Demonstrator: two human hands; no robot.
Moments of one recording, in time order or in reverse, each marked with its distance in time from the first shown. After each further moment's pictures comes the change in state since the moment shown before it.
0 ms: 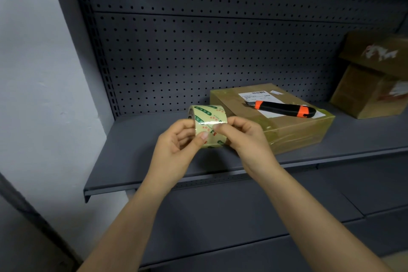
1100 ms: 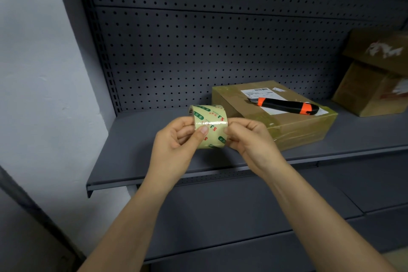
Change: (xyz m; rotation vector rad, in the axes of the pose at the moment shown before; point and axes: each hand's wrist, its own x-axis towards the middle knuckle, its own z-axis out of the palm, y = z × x) left_hand -0.005 0.010 0.002 -0.071 0.060 -0.075; right_hand 0.001 0.004 -0.008 0.096 -0.095 0.069
